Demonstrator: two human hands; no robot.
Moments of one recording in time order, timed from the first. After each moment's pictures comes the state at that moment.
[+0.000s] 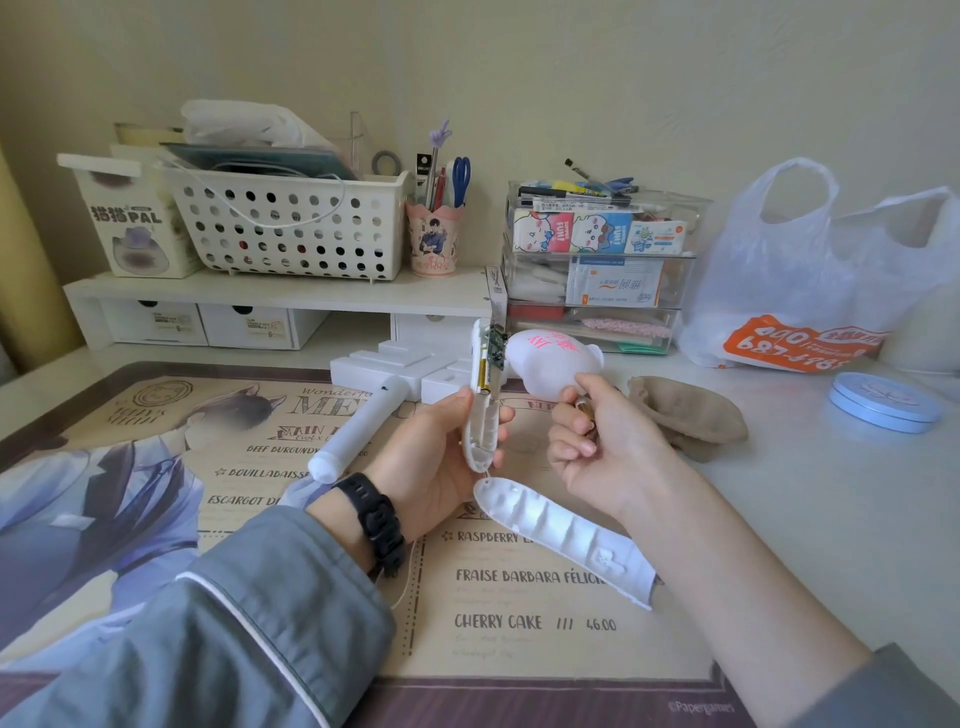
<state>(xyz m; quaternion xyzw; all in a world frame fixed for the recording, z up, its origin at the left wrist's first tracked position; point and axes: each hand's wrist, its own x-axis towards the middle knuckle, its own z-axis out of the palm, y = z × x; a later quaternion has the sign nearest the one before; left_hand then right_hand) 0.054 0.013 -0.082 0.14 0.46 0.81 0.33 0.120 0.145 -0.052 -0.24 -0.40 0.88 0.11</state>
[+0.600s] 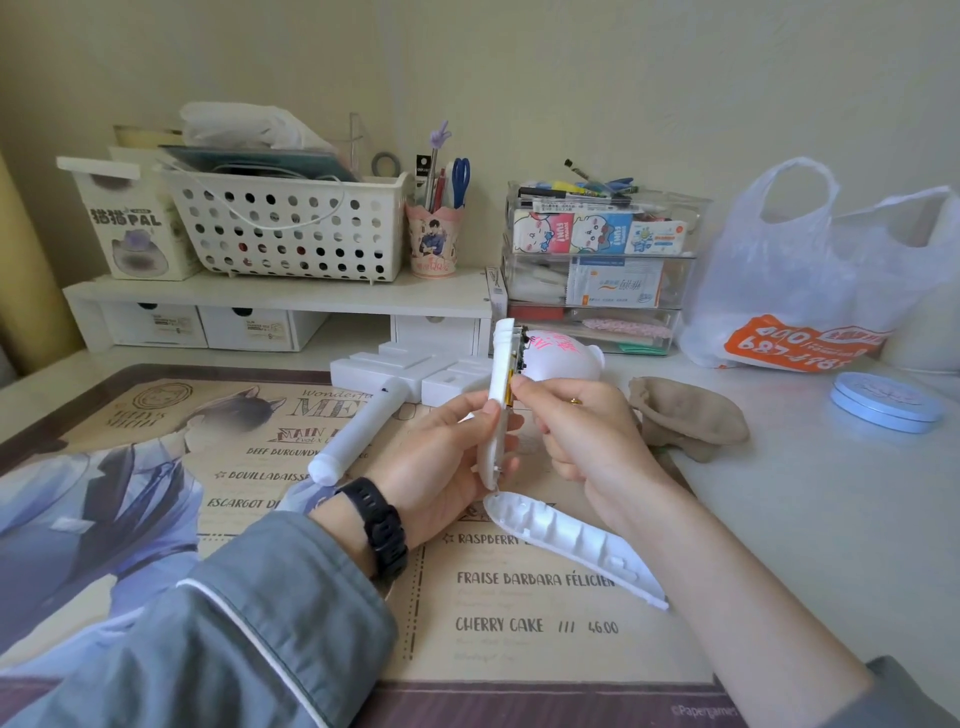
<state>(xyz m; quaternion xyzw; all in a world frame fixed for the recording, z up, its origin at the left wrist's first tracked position) 0.055 0.015 -0.086 0.20 0.47 0.79 0.33 0.124 0.130 -0.055 -0.16 -0.74 0.62 0.20</state>
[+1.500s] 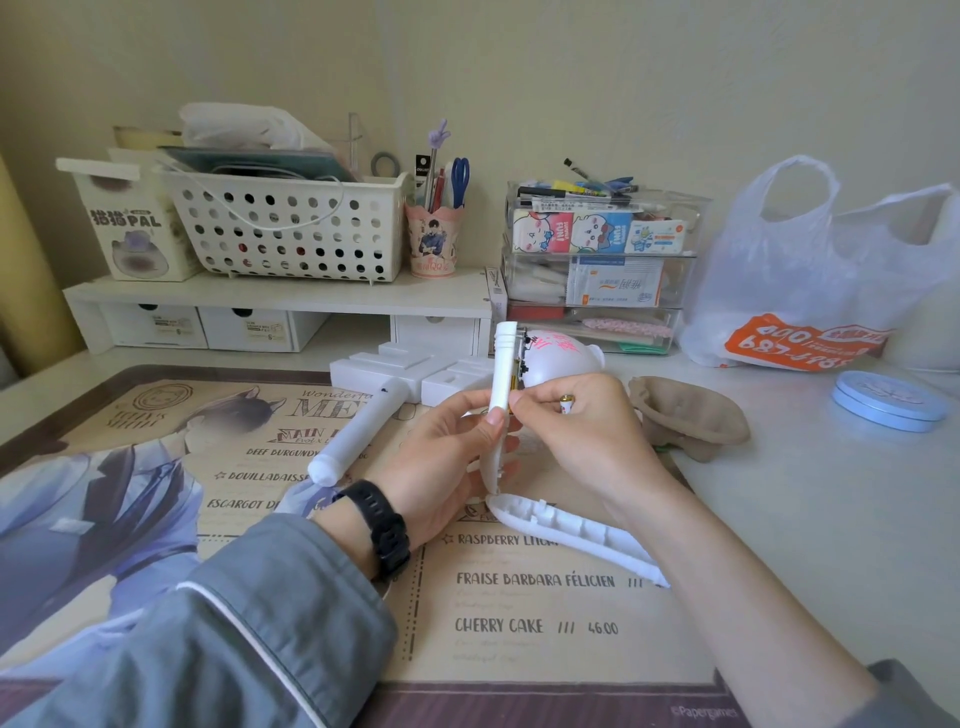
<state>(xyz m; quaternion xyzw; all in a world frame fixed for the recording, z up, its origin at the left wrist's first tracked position) 0.055 0.015 -0.092 0.24 0.53 0.76 0.28 0.129 0.132 -0.051 -0.14 -0.82 0.50 0.24</state>
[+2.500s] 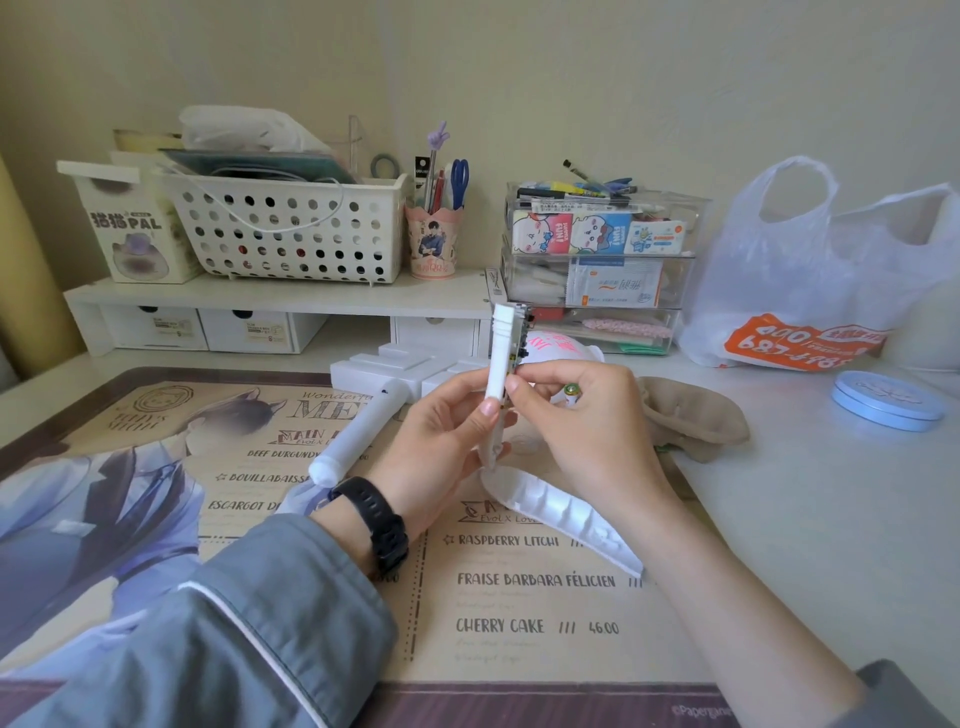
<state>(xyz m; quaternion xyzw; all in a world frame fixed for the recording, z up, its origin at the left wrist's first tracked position) 0.053 0.011 -0.086 0.30 0.54 0.76 0.21 0.123 0.131 -0.057 -0.08 -0.80 0.48 0.35</state>
